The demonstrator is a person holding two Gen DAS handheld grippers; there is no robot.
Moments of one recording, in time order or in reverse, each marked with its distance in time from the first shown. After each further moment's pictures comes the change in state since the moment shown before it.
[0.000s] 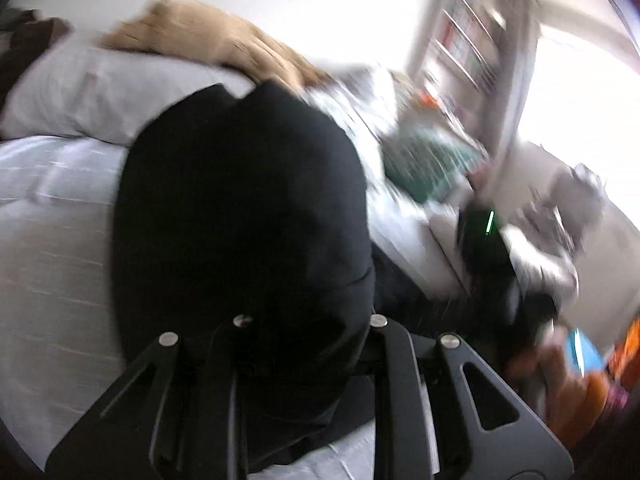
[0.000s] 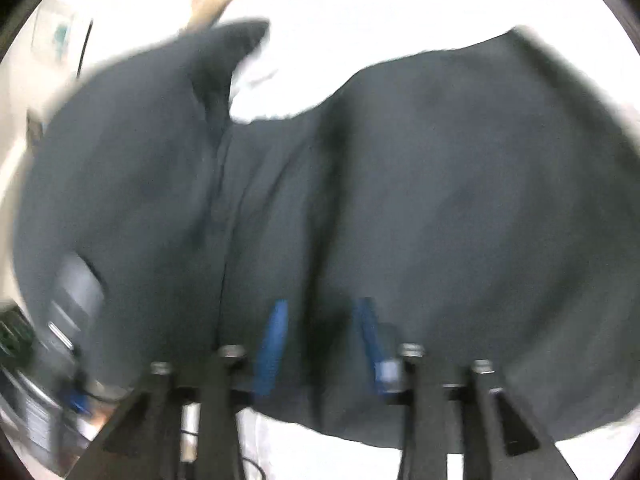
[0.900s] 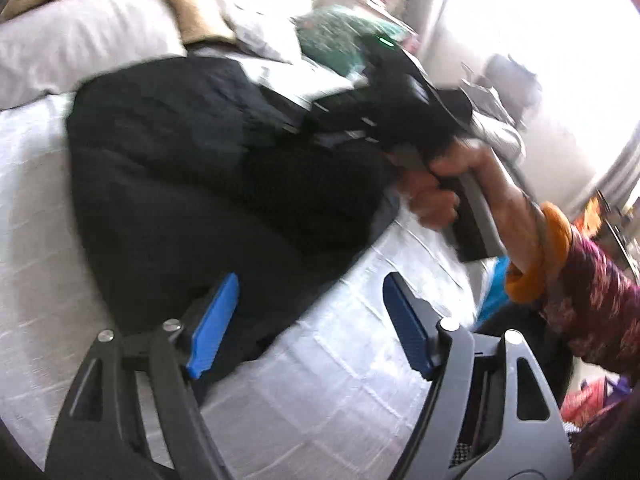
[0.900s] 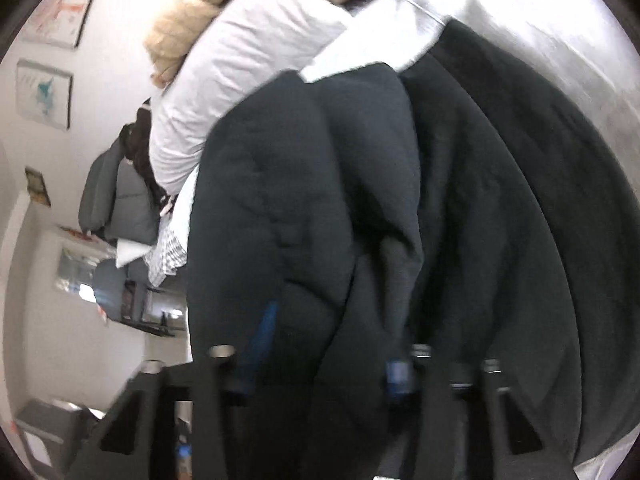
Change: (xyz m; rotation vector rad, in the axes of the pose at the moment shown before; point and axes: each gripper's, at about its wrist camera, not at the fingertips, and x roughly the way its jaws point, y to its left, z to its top) left arm -0.037 0.015 -0.023 0.167 0.362 -0.199; right arm 0.017 -0.005 0.032 0.001 0.014 0.023
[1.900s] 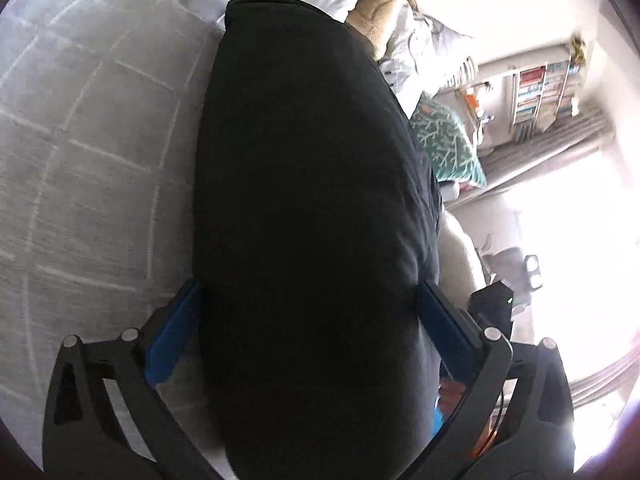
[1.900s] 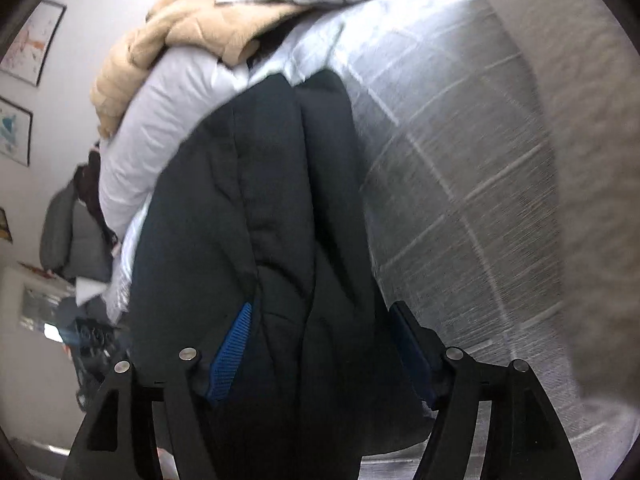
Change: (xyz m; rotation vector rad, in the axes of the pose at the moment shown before) left arm 0.108 0.098 0.022 -0.768 -0.086 -0.204; right arm -0.066 -0.103 0.010 0.139 -0.031 -0.143
